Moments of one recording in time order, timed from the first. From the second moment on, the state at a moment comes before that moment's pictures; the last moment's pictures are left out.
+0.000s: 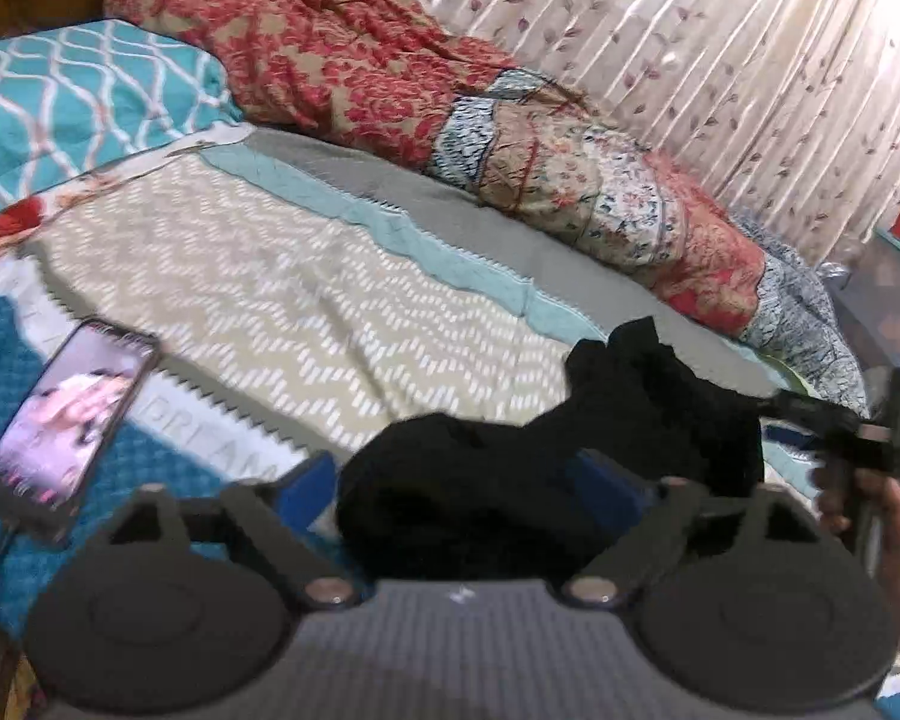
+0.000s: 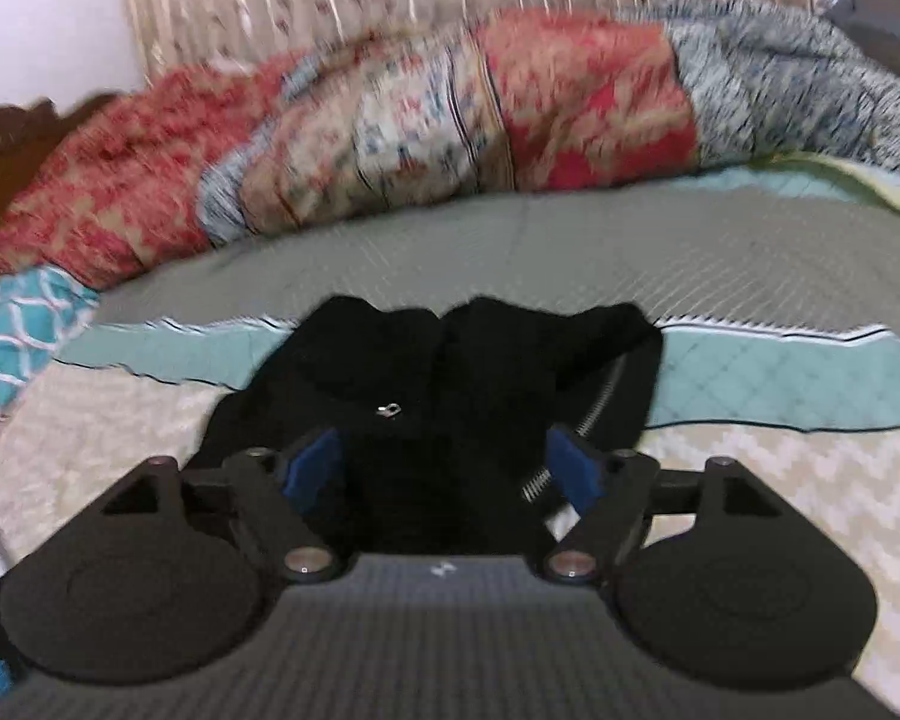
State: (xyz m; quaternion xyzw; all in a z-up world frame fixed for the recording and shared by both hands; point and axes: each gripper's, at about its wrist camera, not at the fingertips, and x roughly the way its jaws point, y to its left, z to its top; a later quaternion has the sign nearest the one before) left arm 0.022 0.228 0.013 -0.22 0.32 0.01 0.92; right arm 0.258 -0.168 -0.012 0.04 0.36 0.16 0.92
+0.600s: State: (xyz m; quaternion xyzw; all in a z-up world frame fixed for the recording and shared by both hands) left arm -0.027 0.184 0.019 -0.12 0.27 -0.12 0.95; right arm 0.029 -0.446 0.057 0.25 0.18 -0.15 0.94
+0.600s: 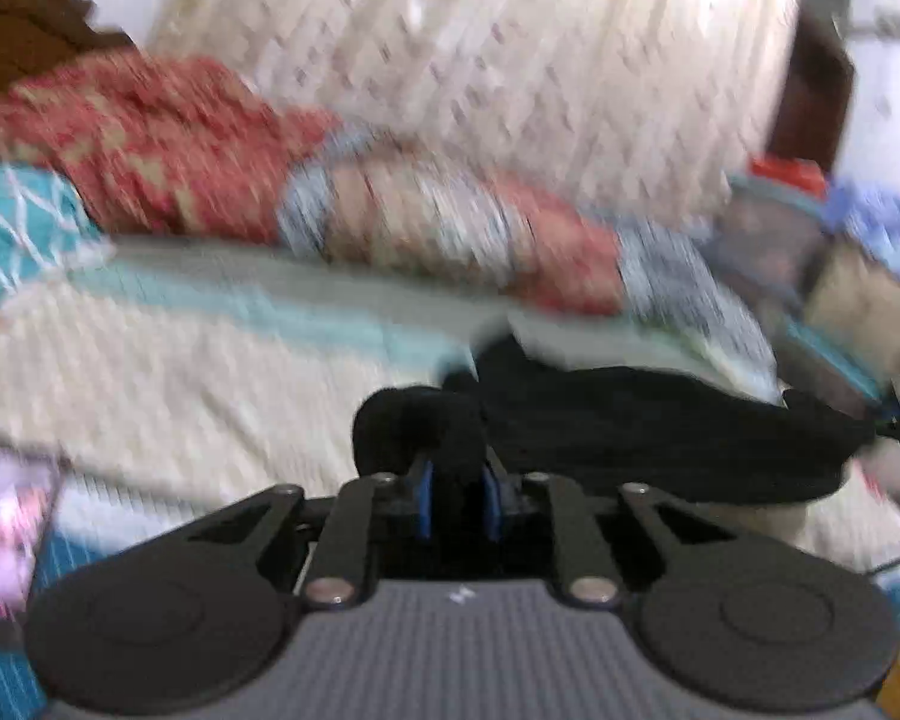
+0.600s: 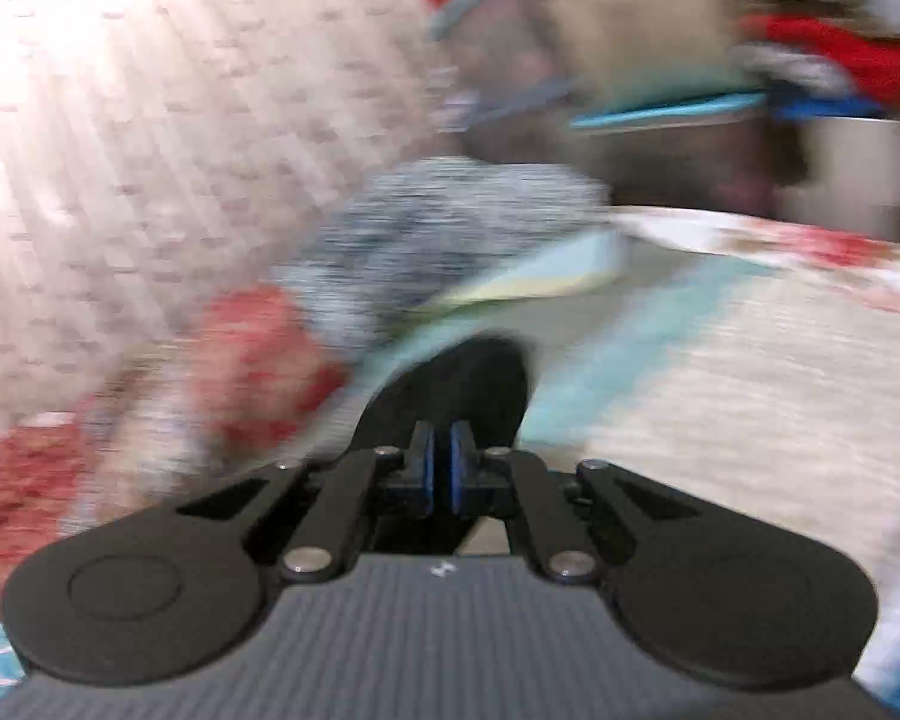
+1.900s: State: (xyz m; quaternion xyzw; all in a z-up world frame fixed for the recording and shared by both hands) left arm -0.060 0.180 -0.070 -0.03 0.37 -0.20 0.91; right arm 0.061 -0.160 0.049 -0.04 0.36 0.16 0.92
